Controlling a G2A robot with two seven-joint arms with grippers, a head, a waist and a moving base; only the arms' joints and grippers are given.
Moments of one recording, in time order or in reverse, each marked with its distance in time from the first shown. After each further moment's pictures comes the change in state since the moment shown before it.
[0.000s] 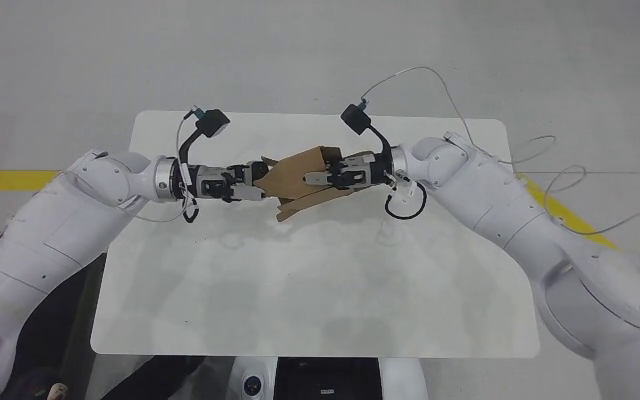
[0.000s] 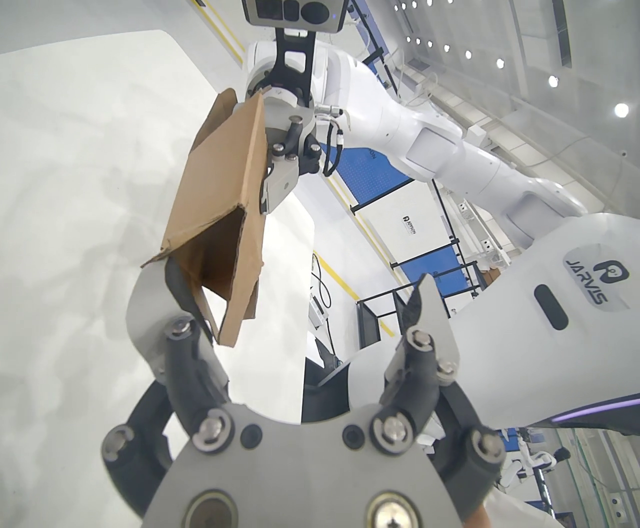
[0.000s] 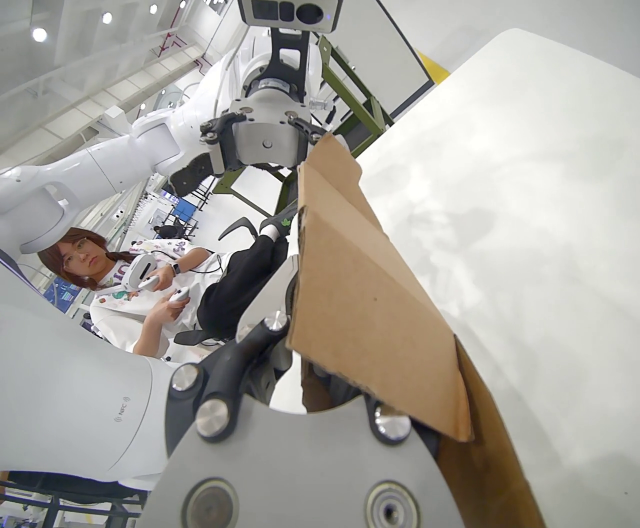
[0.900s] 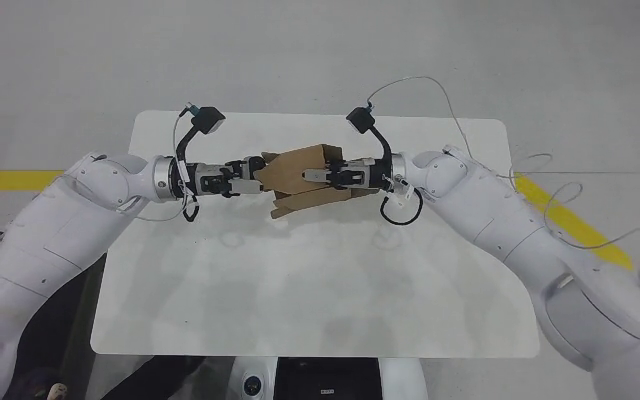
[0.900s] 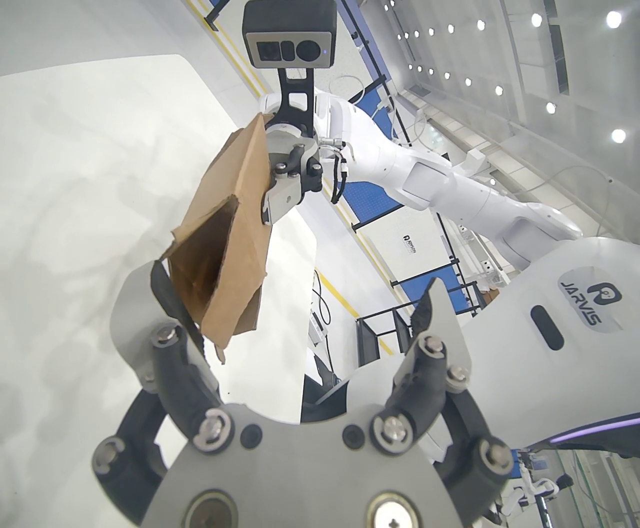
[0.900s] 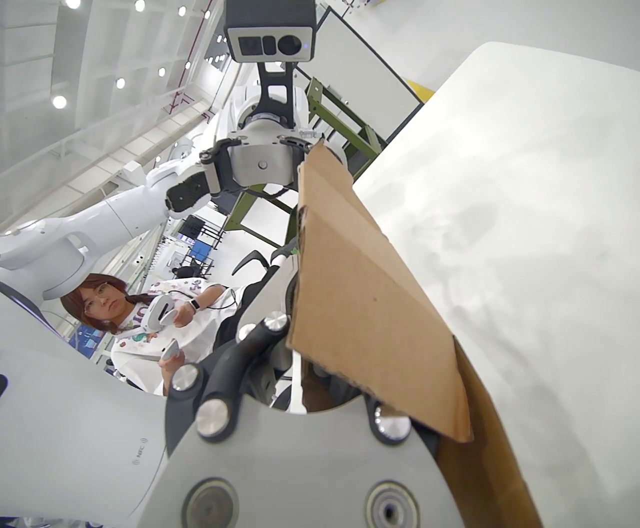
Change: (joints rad) left arm 0.050 0.001 -0.058 -0.027 0.033 0.045 0.045; right arm -0.093 0.039 0.093 -0.096 -0.011 0.134 -0.049
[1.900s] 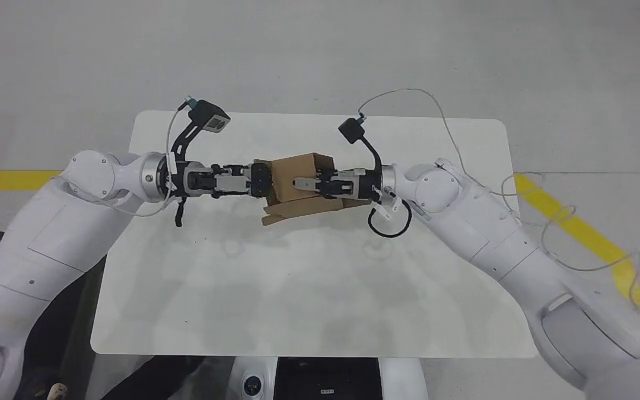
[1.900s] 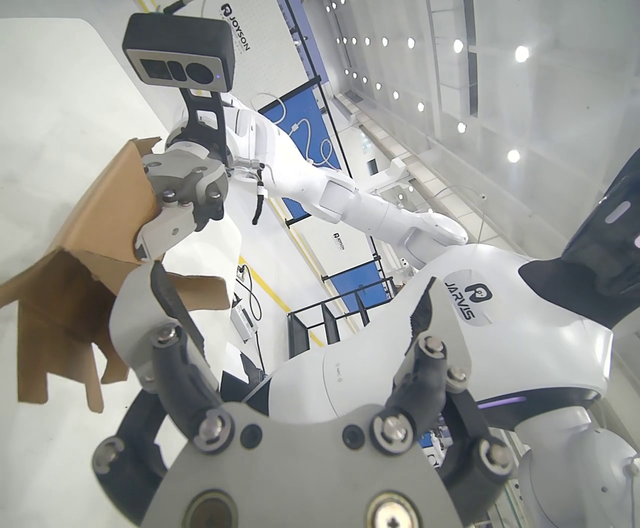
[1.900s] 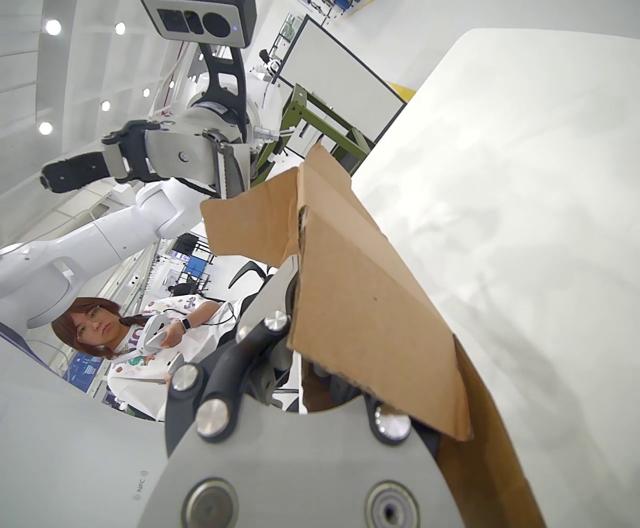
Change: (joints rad) left arm 0.081 -0.023 -0.170 -0.073 -0.281 0.187 -0.277; right arm -0.135 0.004 0.173 -0.155 -0.202 0.162 -0.056
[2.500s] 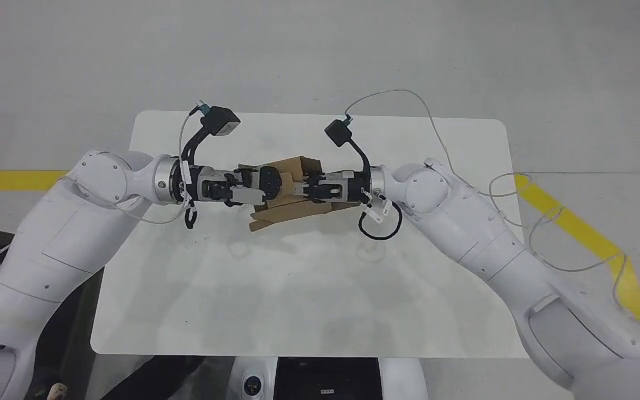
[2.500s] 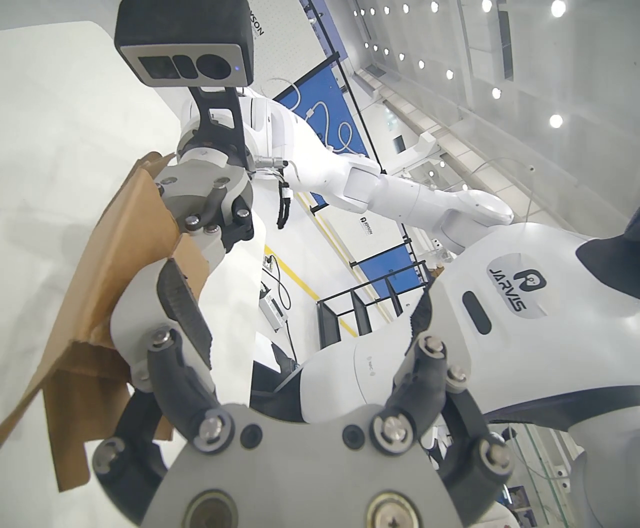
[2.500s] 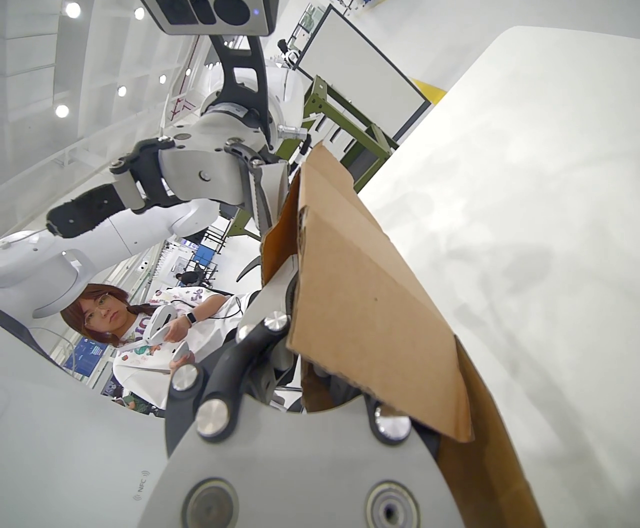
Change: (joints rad) left arm 0.044 -0.031 -0.065 -0.041 0.196 -0.052 0.057; right arm -0.019 -0.051 0.044 0.005 -0.027 -0.010 0.042
